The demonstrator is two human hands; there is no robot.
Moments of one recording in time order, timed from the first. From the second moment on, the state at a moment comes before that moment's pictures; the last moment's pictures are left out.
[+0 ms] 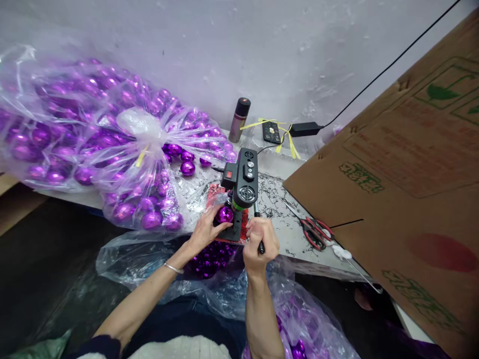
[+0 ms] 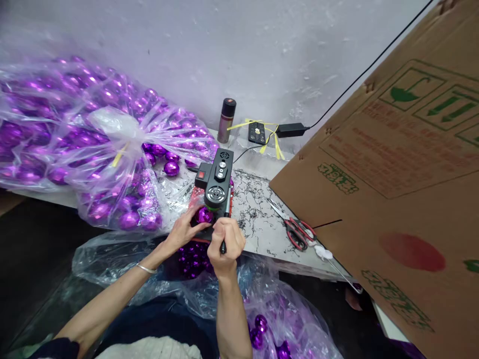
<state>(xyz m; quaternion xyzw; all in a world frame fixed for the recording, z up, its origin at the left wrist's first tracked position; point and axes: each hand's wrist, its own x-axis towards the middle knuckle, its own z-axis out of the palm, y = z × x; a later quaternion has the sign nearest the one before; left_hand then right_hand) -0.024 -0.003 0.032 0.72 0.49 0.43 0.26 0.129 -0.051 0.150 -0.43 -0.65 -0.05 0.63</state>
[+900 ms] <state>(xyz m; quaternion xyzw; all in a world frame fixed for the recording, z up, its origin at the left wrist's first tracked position) 0.005 -0.007 0.000 0.71 0.50 0.46 0.18 0.128 -0.055 0.138 -0.43 -0.64 -0.05 0.63</state>
